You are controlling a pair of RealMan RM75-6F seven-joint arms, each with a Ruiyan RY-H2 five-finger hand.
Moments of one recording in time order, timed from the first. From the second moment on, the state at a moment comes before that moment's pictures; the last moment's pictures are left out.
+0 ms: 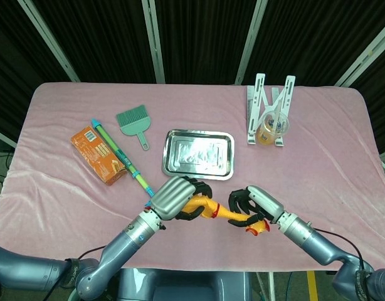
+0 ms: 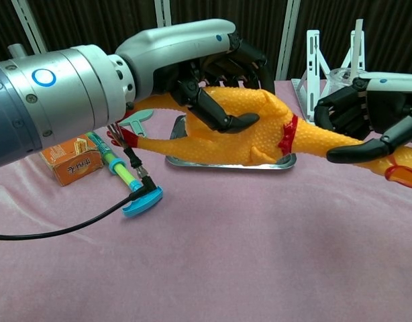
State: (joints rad) left arm -0.86 -1.60 -0.27 -1.94 1.10 1.04 0.41; right arm 0.68 -1.21 -0.05 -1.61 -1.70 1.08 1.00
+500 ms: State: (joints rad) left arm -0.85 -1.56 -0.26 -1.95 1.10 1.07 0.39; right arm 0.68 -1.21 -0.05 -1.60 -1.70 1.08 1.00
